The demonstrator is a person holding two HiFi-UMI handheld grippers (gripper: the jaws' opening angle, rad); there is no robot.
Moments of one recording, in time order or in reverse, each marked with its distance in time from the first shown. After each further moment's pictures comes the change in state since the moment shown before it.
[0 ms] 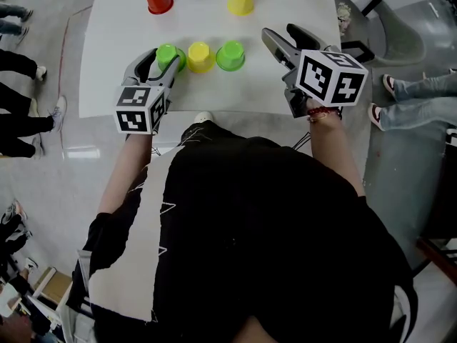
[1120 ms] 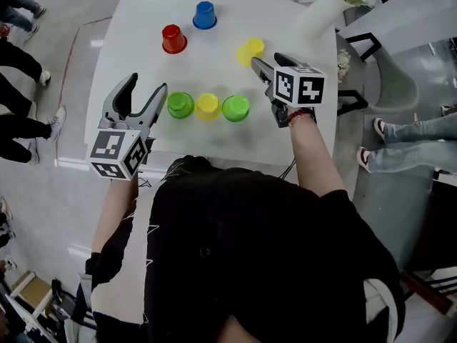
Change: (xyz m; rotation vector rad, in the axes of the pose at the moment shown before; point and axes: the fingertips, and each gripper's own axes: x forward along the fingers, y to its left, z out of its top) left arm -0.052 0.049 0.085 -0.068 -0.219 0.068; right arm 0.115 -0.034 0.002 -0.090 0.169 -0.026
